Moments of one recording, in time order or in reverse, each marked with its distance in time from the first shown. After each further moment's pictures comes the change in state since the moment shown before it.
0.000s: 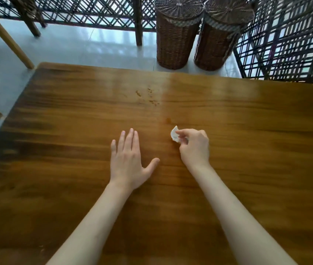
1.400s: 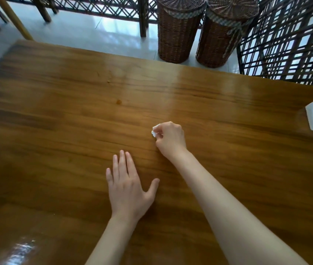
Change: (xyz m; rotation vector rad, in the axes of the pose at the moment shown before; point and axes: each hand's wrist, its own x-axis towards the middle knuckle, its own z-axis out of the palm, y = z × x) left_hand -0.109 0.197 0.023 -0.081 -0.030 -0.307; right_hand 0.015 0.097 -0.074 -0.066 -0.295 -0.243
